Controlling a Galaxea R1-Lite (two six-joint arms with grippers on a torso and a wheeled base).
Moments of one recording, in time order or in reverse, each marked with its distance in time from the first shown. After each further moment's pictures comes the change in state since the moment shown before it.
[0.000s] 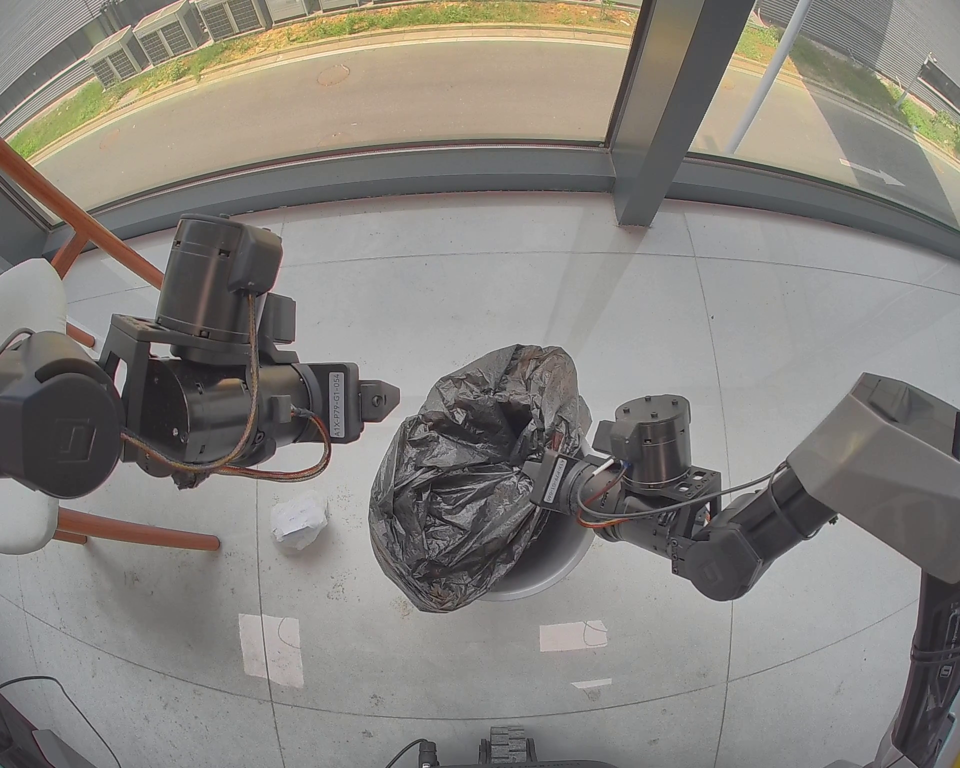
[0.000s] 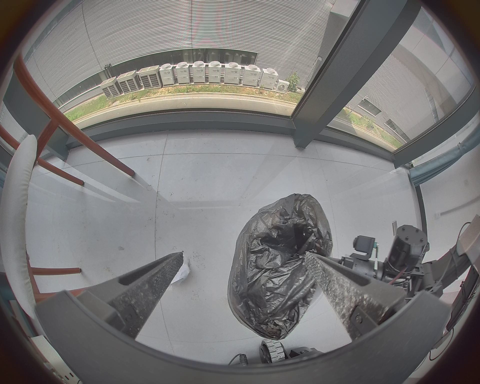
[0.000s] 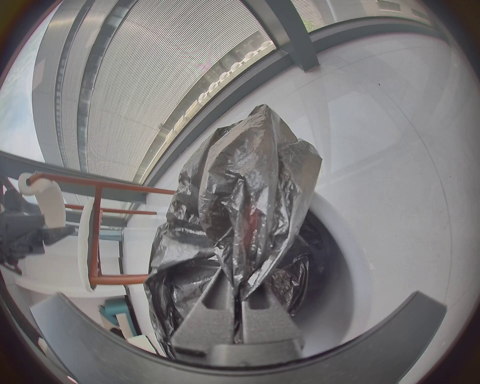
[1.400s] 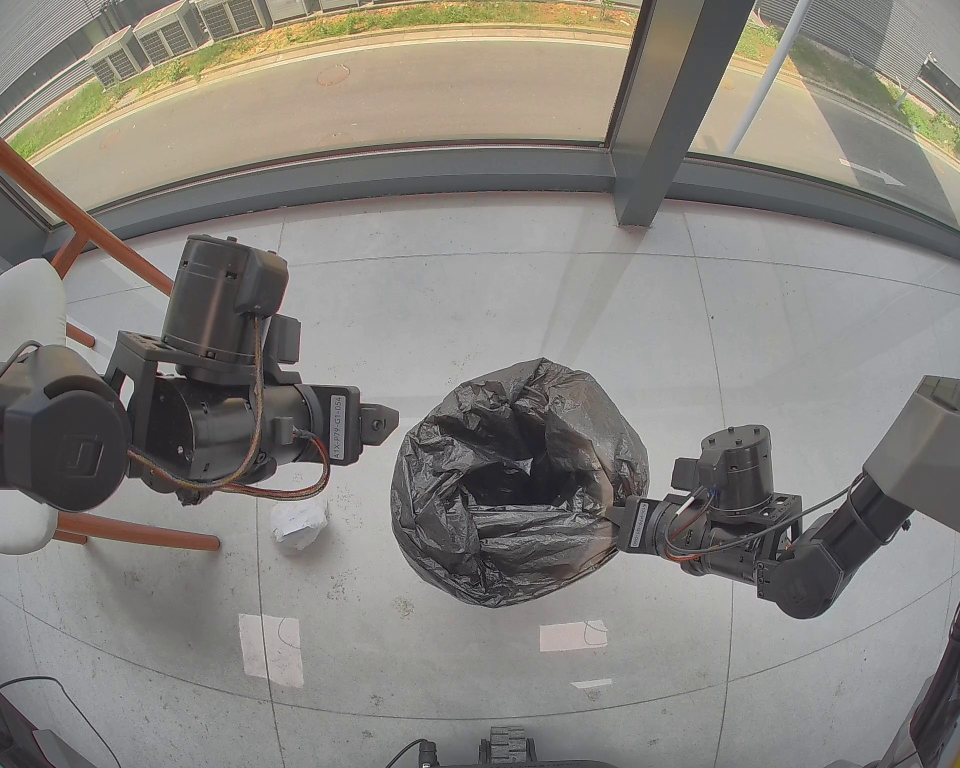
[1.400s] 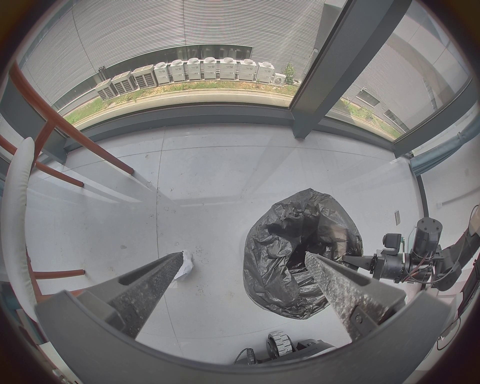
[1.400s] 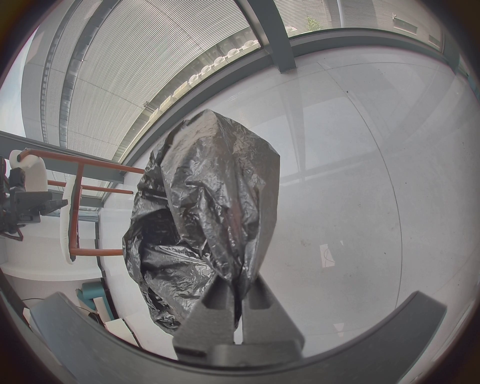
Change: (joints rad) left arm -0.001 0.002 0.041 -0.001 -0.003 0.027; right arm -0.107 -0.143 0.309 -0.008 0.018 -0.109
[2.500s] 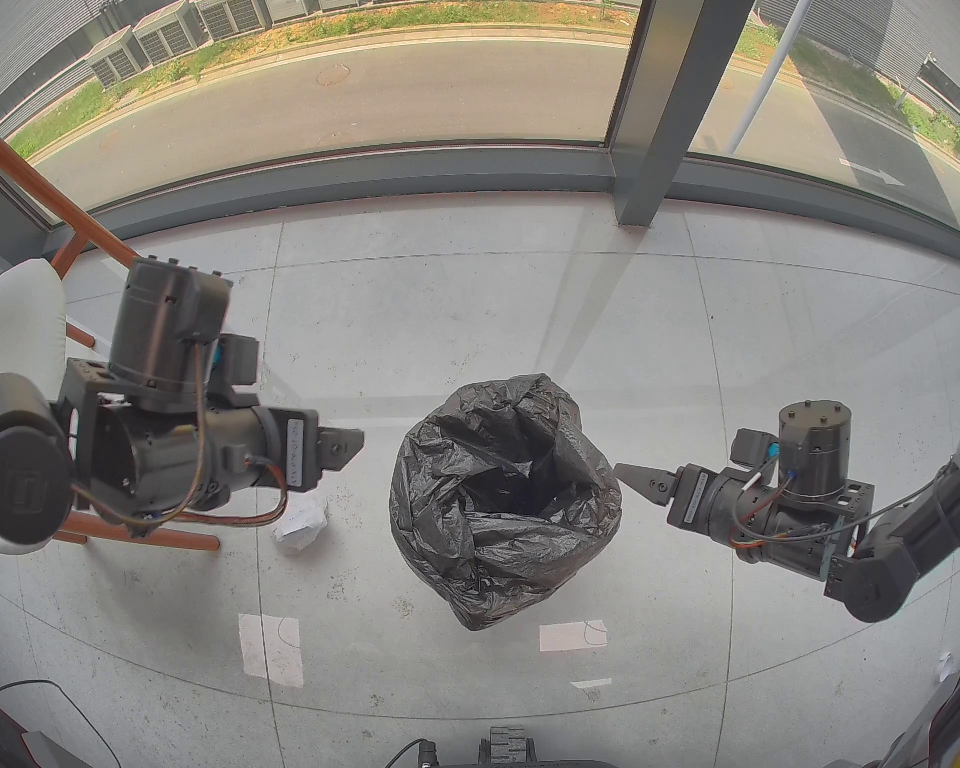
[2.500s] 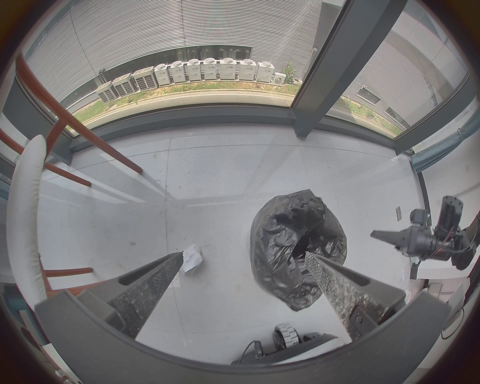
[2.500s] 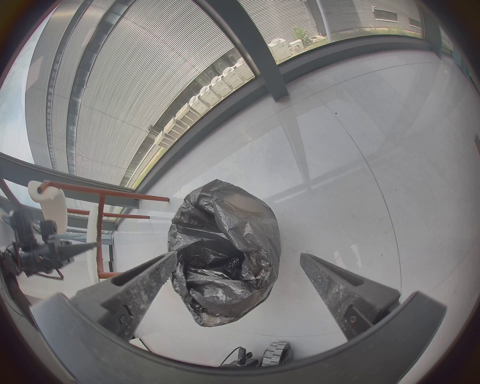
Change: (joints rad) left arm 0.021 -0.136 0.139 0.010 0.002 0.018; right arm -0.019 -0.258 0.147 -0.035 0.009 0.095
